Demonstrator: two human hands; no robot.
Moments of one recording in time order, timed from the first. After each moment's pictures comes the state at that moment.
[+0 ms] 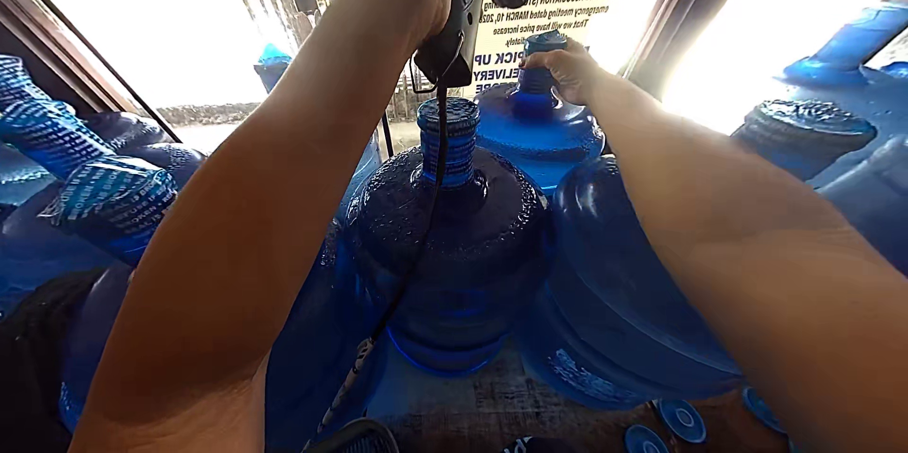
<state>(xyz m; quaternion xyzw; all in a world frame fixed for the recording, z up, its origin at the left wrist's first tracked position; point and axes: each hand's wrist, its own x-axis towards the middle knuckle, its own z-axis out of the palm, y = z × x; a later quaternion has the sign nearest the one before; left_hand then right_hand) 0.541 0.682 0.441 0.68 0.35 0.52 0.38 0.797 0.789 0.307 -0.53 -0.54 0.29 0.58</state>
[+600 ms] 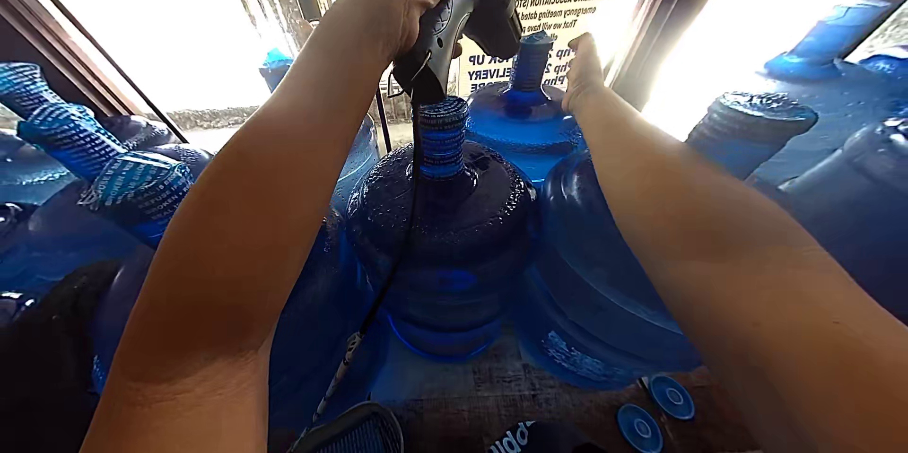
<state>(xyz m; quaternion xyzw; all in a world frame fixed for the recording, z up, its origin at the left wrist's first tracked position) 0.534 0.686 0.443 0.64 0.47 0.38 0.48 0.785 0.748 0.311 -0.59 -0.30 0.28 0.70</state>
